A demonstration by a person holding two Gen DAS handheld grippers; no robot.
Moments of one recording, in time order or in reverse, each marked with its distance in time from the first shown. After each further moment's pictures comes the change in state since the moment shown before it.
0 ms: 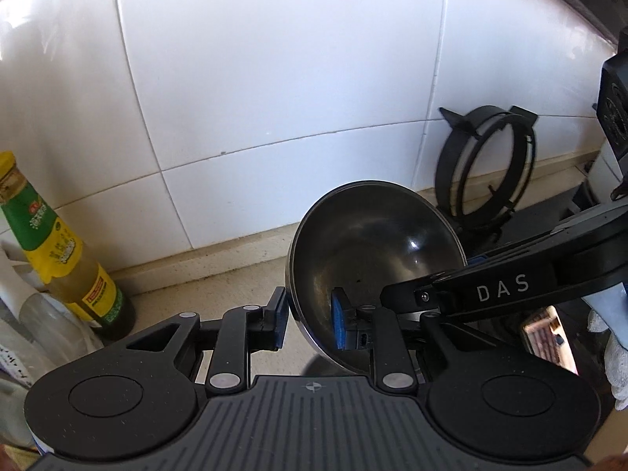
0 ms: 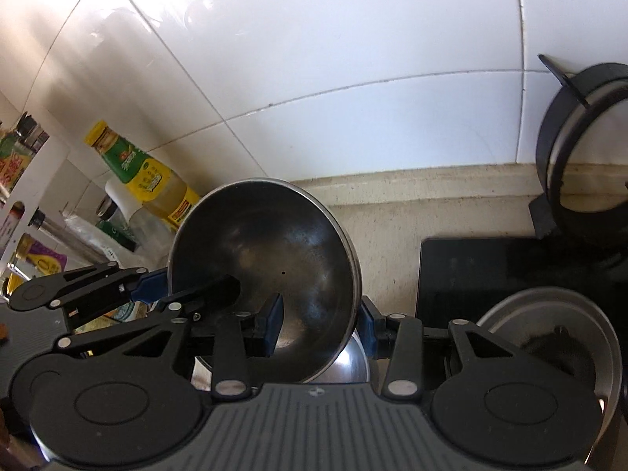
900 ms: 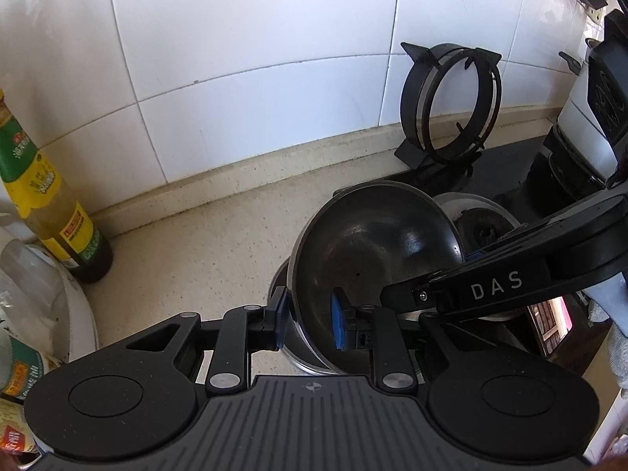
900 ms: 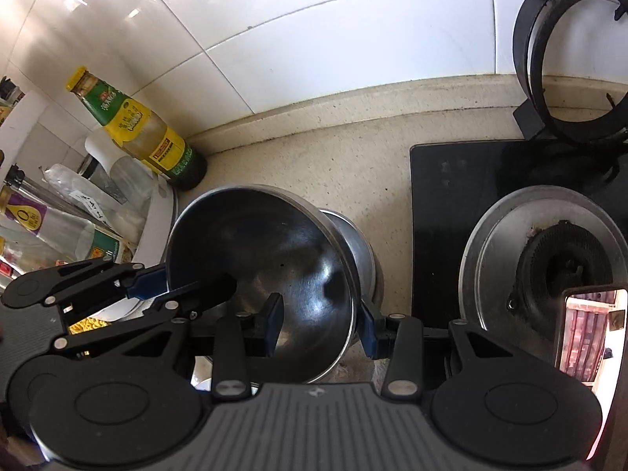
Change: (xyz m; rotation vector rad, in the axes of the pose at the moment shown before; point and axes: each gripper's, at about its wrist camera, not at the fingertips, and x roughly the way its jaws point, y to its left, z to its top) left arm -0.007 -0.002 -0.057 0.042 0.097 -0.069; right arm 0.016 -0.001 -0.062 0.073 0.100 -0.048
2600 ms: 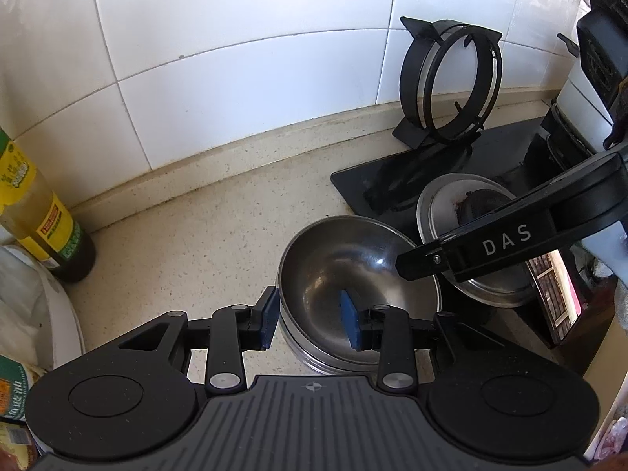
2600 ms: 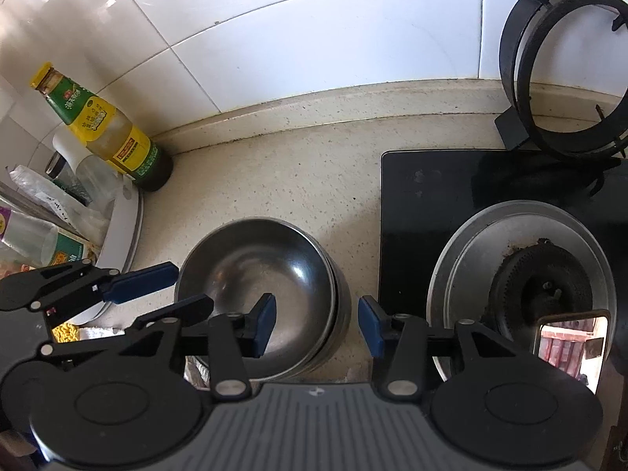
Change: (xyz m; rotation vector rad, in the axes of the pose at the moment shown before) left arm 0.027 0.011 0.001 0.026 0.046 -0.035; right arm 0.011 -0.005 0.010 -0.007 0.013 -0.087
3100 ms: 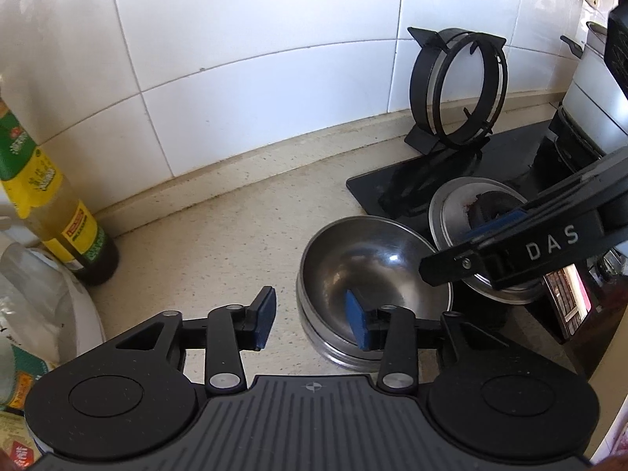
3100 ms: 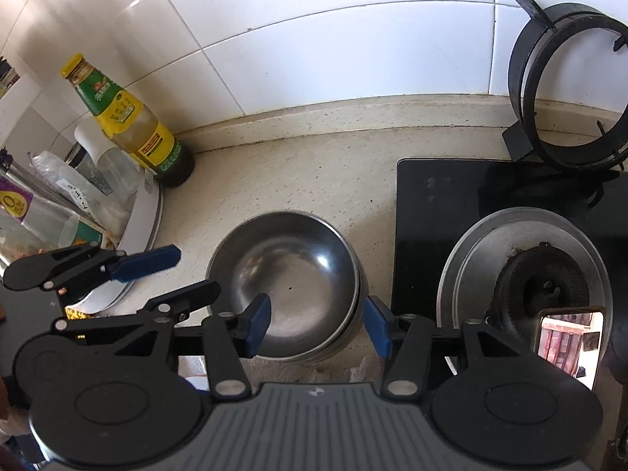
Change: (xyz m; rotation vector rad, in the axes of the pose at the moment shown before) left arm -0.016 0.005 -0.008 0.009 -0.037 0.047; right arm -0.019 0.017 -0.012 -0.043 -0.030 0.011
